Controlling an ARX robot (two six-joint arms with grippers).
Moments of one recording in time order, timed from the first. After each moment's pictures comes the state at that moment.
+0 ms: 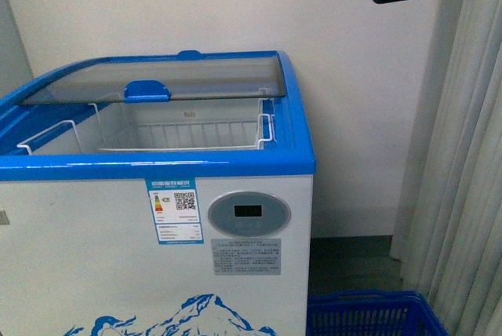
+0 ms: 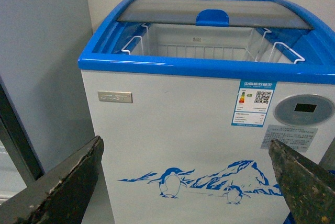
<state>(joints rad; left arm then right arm) 0.00 0.01 0.01 0.00 0.00 0.00 0.25 1.42 1.04 0.38 0.16 -0.09</state>
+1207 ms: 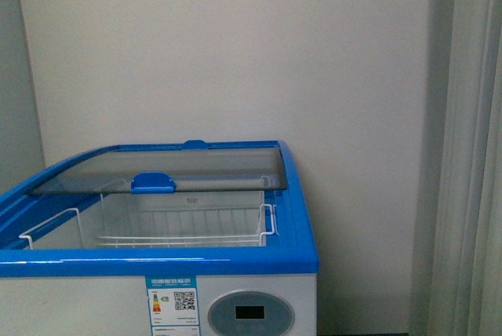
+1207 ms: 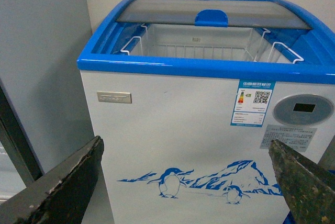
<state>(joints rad) 0.00 0.01 0.01 0.00 0.00 0.00 0.10 0.20 0.27 0.01 0.01 -0.05</state>
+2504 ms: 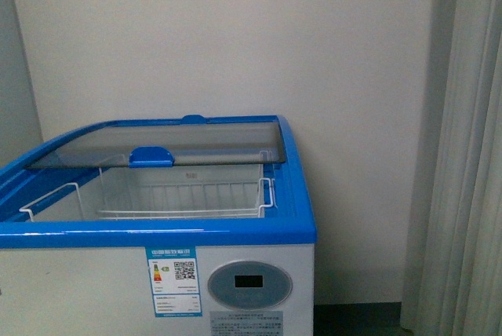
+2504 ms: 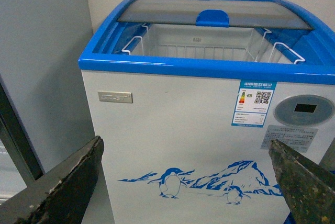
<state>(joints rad) 0.00 0.01 0.01 0.00 0.00 0.00 0.00 0.01 0.02 0.00 0.00 -0.01</state>
